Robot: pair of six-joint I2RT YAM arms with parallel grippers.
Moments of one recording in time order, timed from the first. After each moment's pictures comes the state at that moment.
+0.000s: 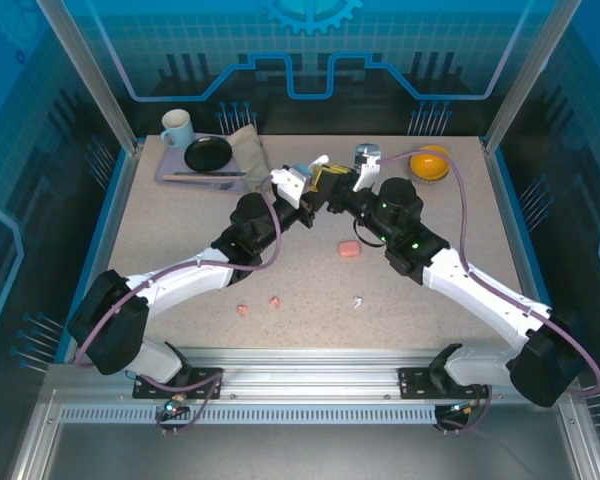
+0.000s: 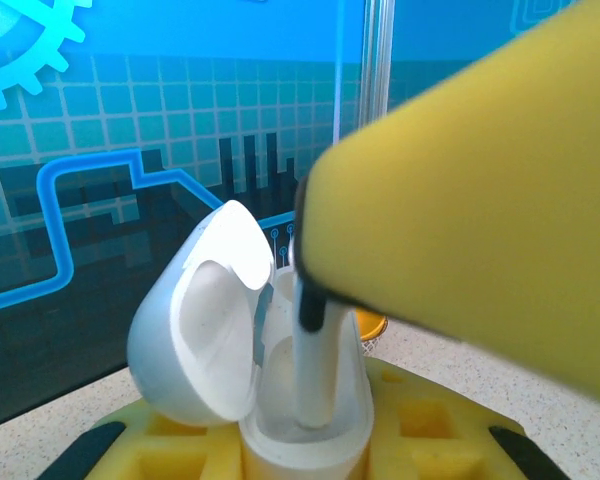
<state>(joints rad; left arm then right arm) -0.68 1.47 0.91 0.65 0.01 -0.02 0.65 1.25 1.00 0.27 -0.03 0.49</state>
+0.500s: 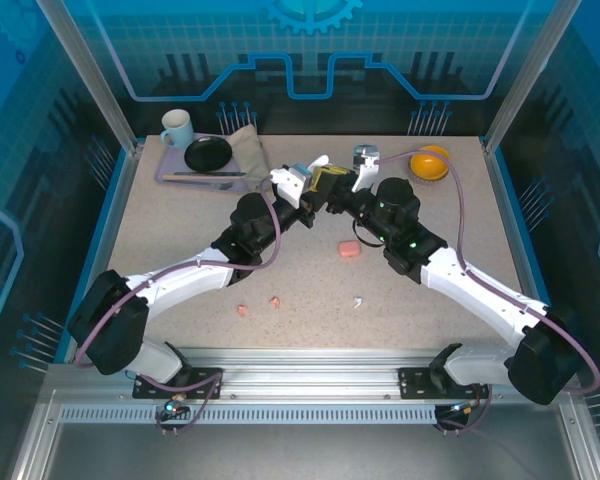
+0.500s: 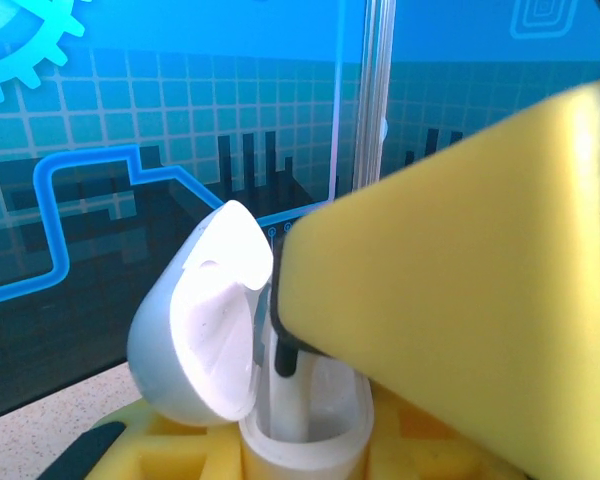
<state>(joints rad) -0.68 1.47 0.92 0.65 0.01 -0.03 0.65 1.27 0.99 0.27 -0.03 0.49</state>
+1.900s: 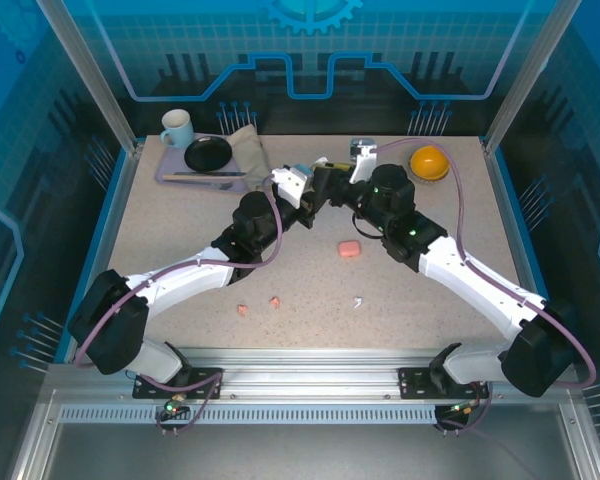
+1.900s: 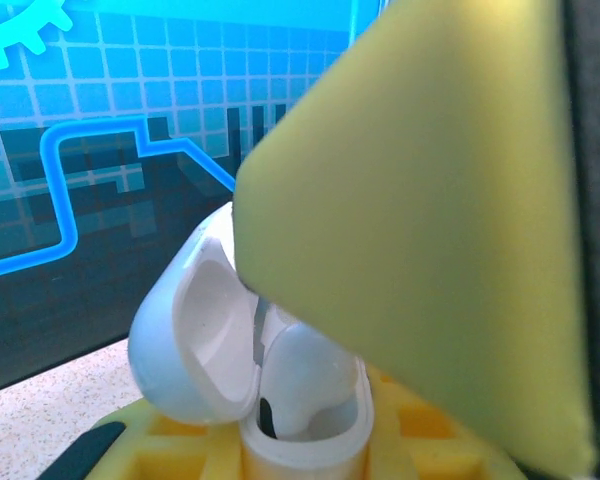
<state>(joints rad) -0.68 1.47 0.92 0.59 -0.01 -0.04 0.62 1.32 1.10 0.10 -0.03 0.52</state>
